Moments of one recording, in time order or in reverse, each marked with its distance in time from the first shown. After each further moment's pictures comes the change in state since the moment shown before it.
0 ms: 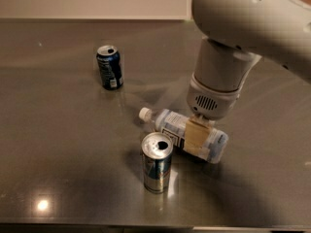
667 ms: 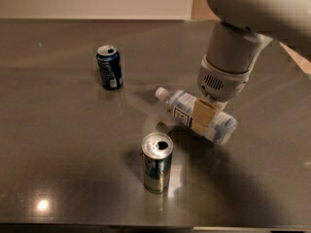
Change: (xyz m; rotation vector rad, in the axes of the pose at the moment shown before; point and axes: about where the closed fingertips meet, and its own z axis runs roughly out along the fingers) arm 0.002 -0.047 -0.014 0.049 -0.016 0.168
